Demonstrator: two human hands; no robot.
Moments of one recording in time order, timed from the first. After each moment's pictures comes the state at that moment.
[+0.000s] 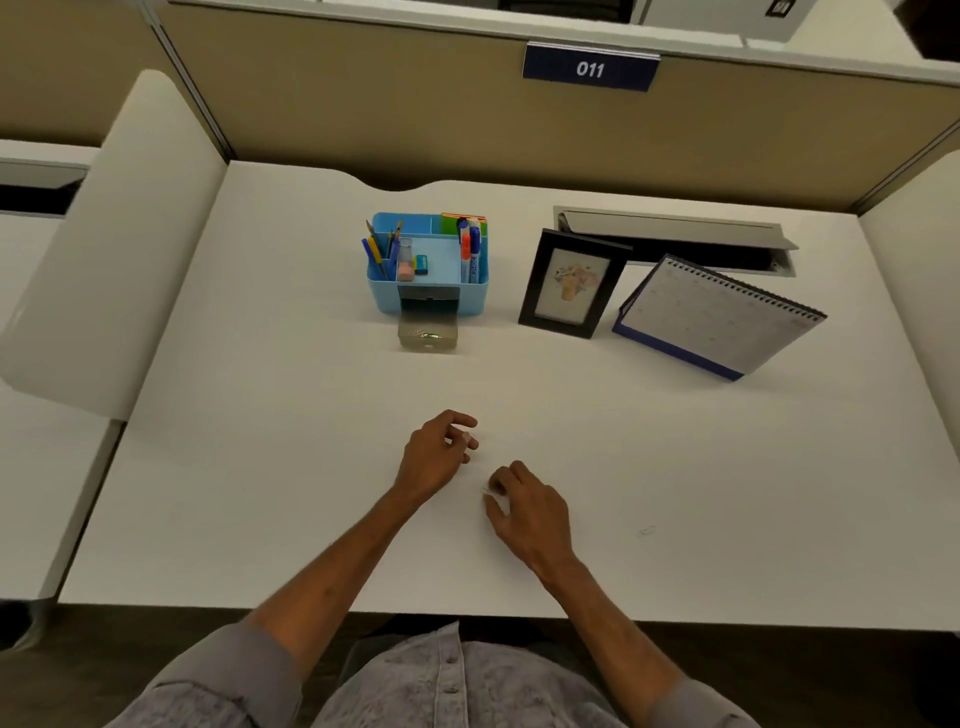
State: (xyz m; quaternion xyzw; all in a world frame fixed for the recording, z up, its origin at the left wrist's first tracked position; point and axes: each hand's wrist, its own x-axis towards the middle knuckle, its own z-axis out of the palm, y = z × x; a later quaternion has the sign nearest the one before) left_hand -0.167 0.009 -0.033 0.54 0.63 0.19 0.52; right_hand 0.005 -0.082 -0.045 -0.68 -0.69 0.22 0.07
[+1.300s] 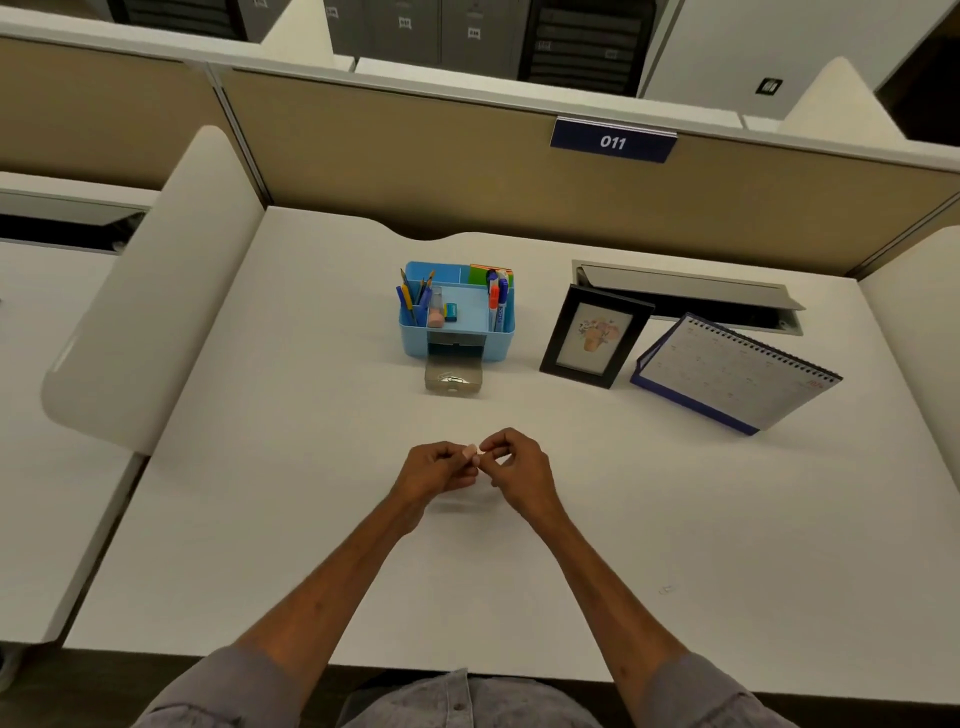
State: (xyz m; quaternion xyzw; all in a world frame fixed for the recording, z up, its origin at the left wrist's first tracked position) left_hand -0.204 0.039 -0.023 0.34 0.55 0.31 0.70; right_hand -0.036 0.027 -0.003 -0.70 -0.51 0.43 0.27
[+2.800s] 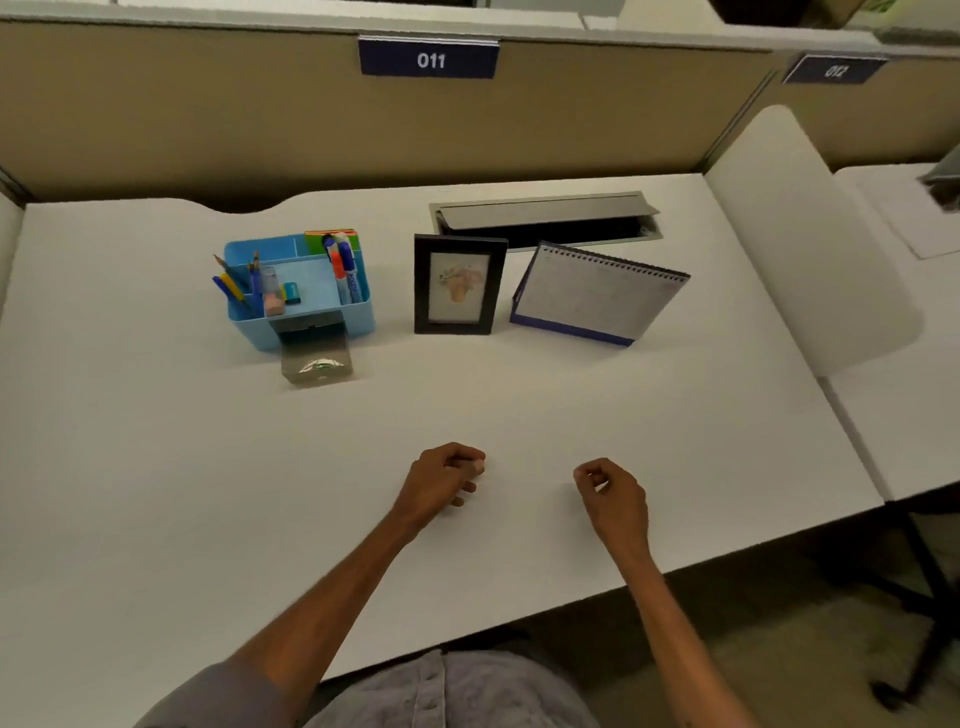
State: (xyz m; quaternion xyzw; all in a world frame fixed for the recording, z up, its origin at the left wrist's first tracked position) left_hand -0.080 0.011 -0.038 0.48 0.52 0.14 0.70; right_hand 0.163 -0.113 -0.021 -0.87 -0.34 0.24 0.25
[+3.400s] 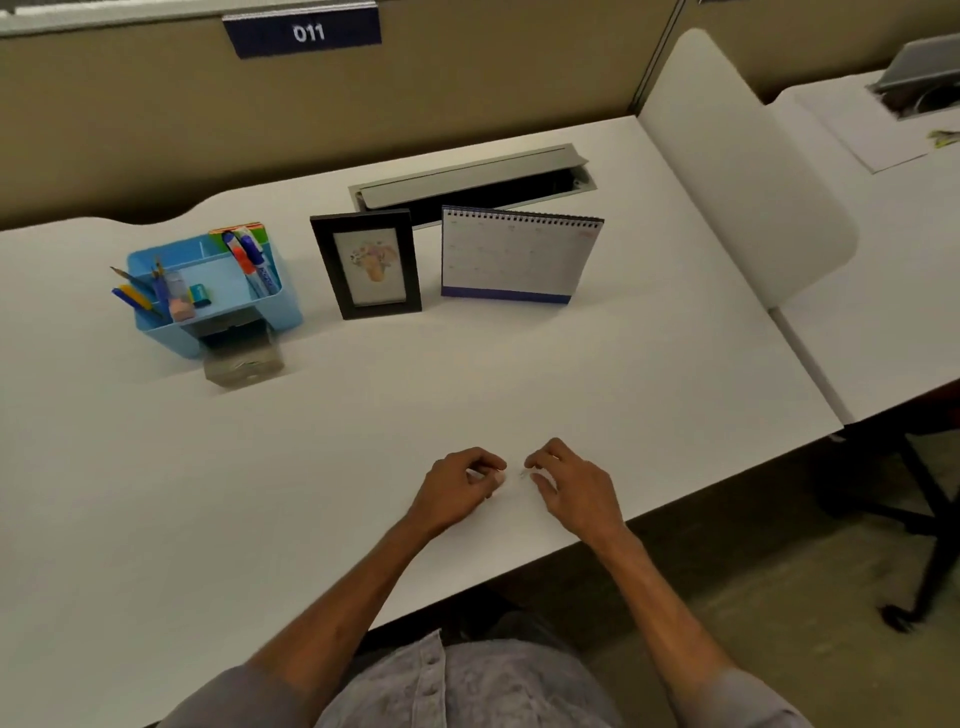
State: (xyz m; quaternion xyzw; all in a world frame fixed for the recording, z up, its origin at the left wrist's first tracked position) left_hand 0.015 -0.062 -0.052 0.68 0.44 0.05 0.59; right_hand 0.211 -0.171 -0.035 -0.78 -0.59 0.19 0.07
